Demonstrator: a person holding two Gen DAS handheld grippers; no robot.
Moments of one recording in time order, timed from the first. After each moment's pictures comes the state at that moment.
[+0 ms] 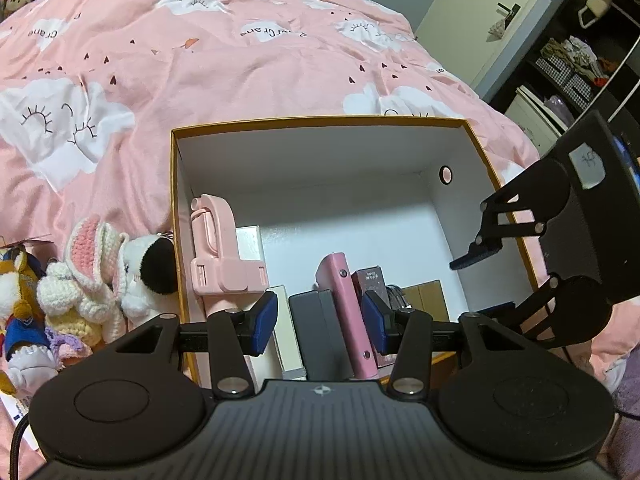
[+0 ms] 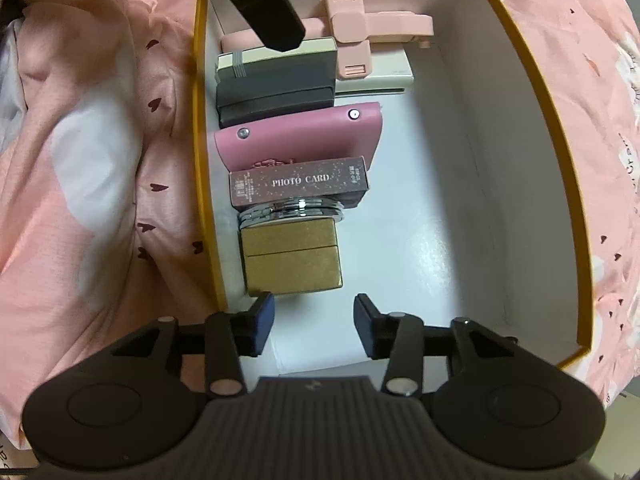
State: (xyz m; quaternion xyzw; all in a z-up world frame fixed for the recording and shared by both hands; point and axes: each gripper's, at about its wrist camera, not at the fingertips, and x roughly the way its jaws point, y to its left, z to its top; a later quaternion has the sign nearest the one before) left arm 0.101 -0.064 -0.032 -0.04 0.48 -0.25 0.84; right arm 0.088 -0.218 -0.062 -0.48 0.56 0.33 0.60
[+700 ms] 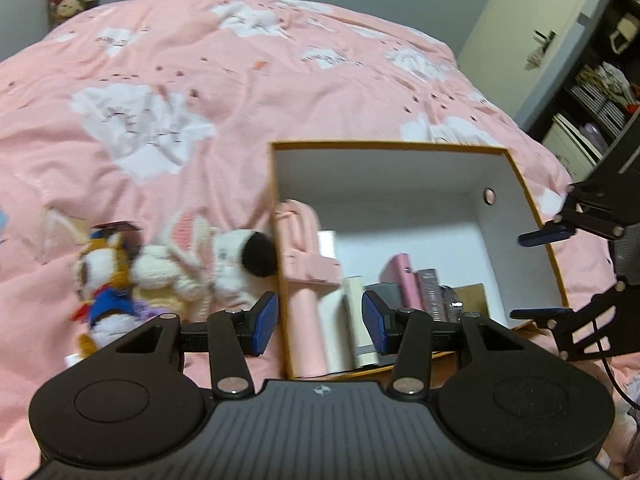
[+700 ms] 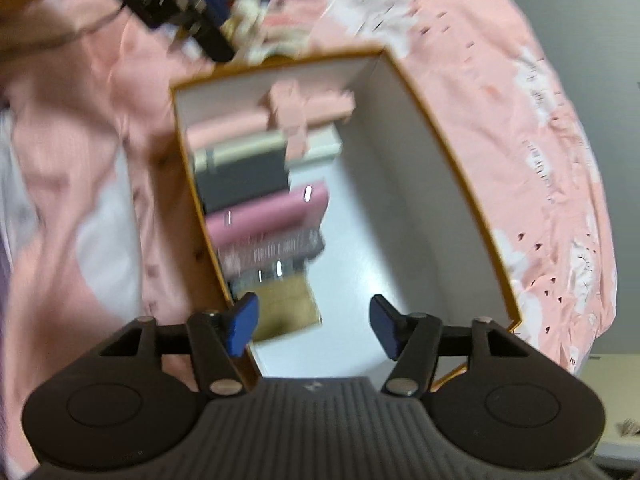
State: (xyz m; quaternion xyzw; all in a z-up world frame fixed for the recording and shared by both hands) left arm 0.074 0.001 -0.010 -0.06 0.46 -0.18 0.87; right arm 0.050 -0.190 -0.011 -0.44 0.47 0.25 0.73
